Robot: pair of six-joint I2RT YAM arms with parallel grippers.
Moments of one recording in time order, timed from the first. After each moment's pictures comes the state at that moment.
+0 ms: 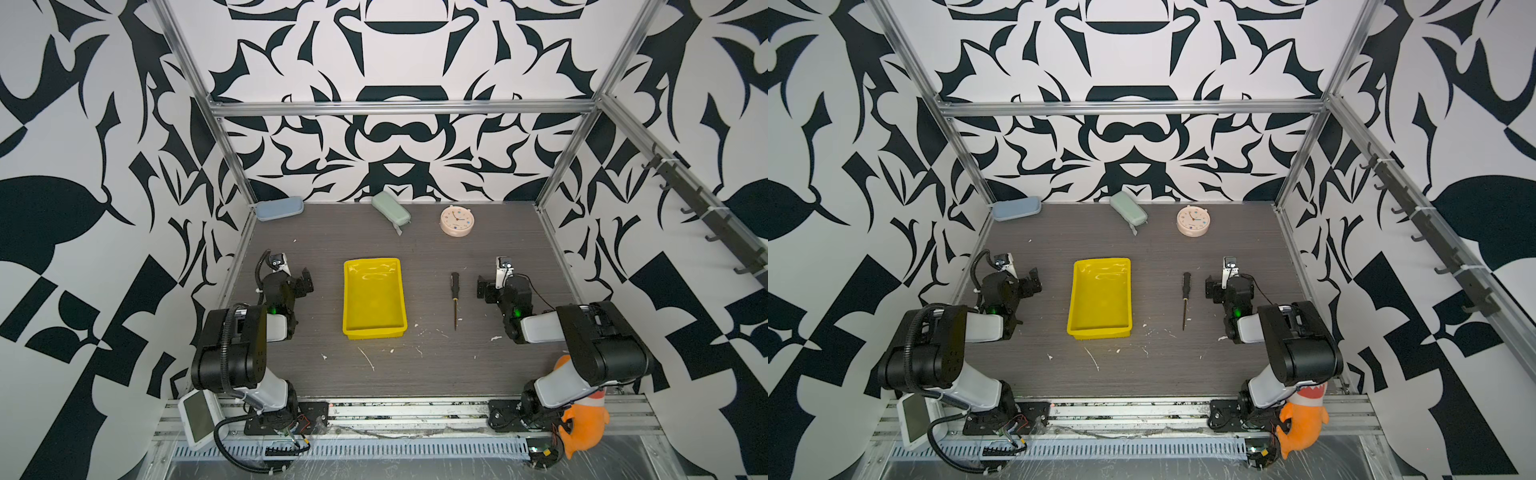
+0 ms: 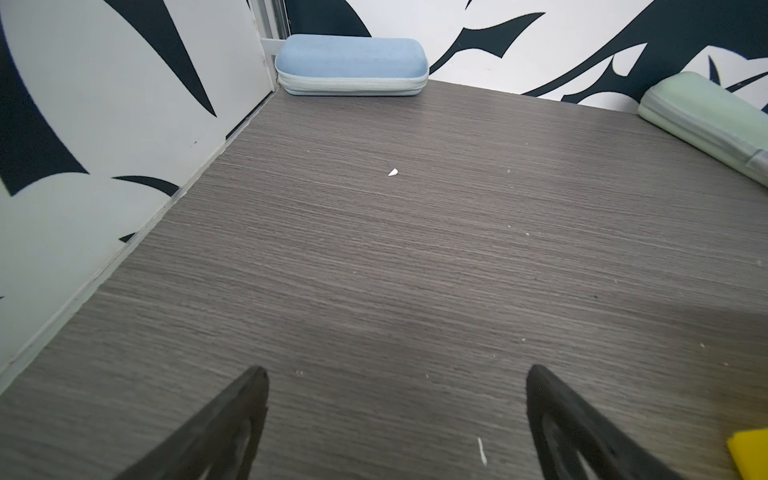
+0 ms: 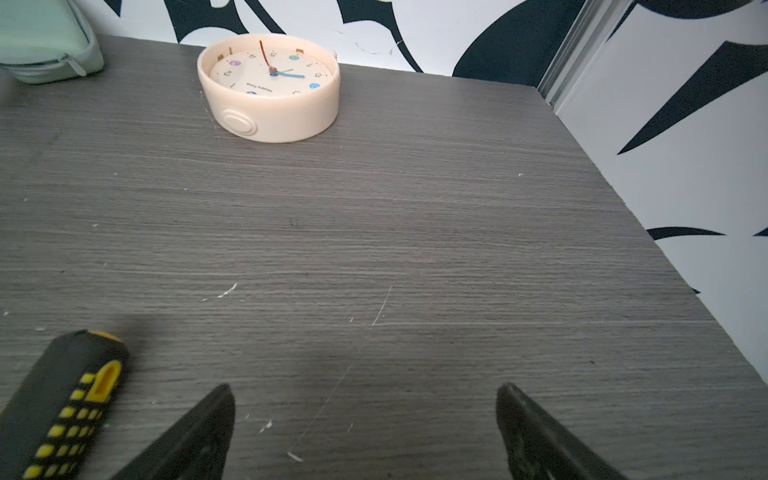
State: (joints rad) left arm 0.07 1.56 0.37 0.79 -0.05 -0.10; right arm 0.10 1.57 0.33 0.80 0.14 -0.03
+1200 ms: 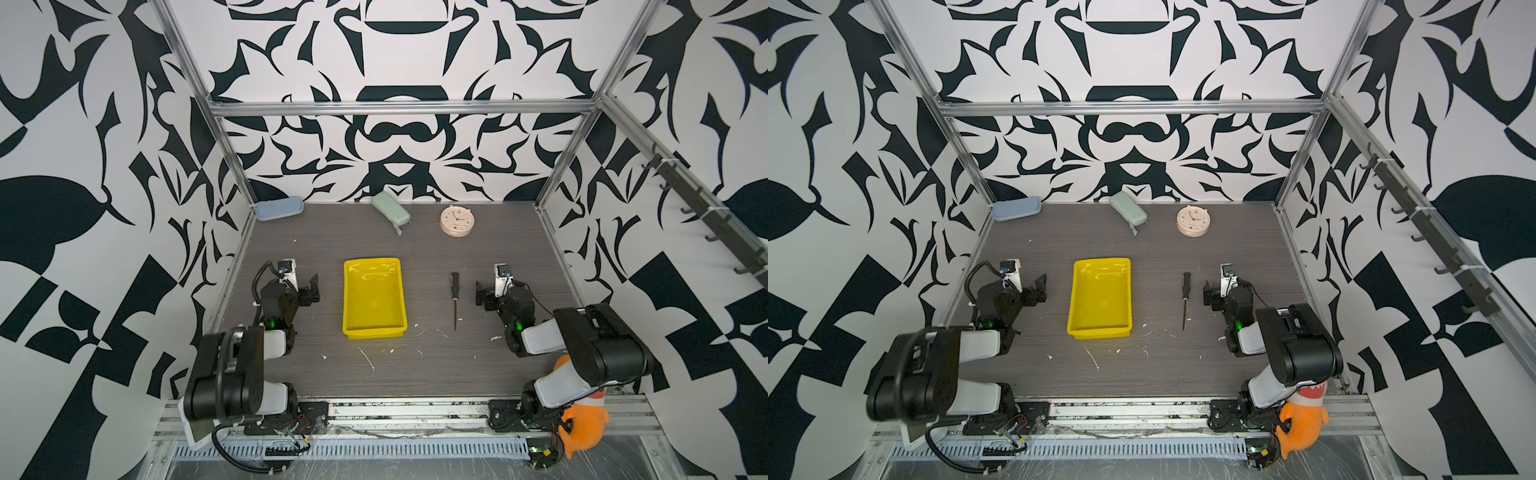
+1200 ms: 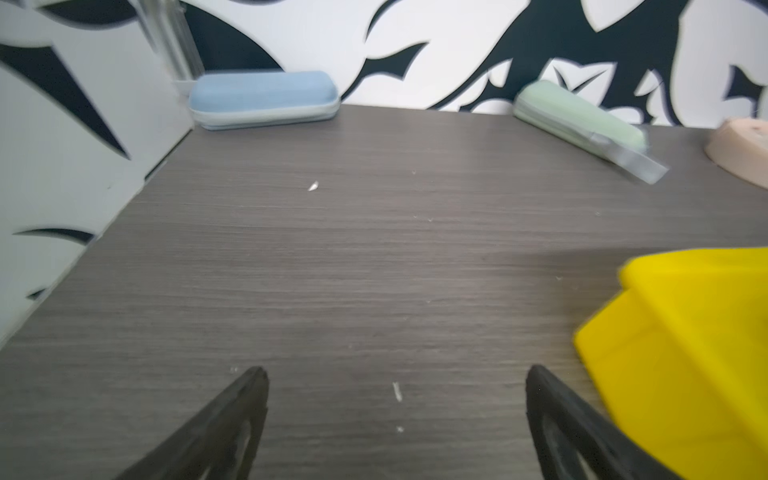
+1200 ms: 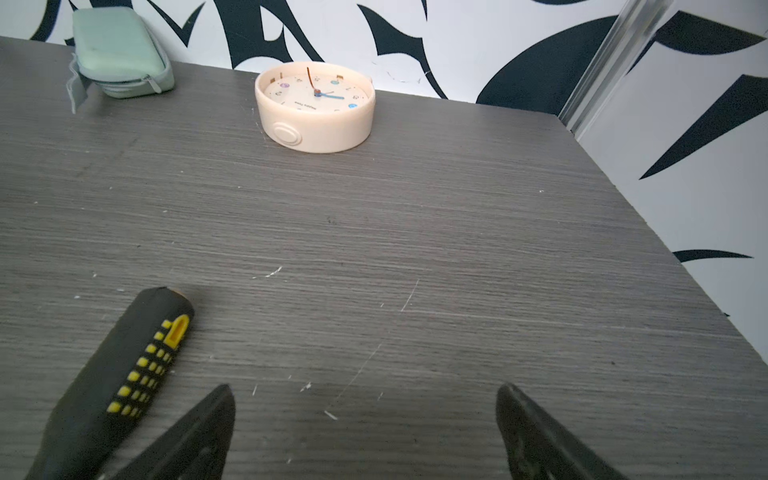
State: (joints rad) left arm 0.02 1.26 0.31 0.66 0.16 -0.02; right arm 0.11 1.57 0.21 1.00 0.07 -0.06
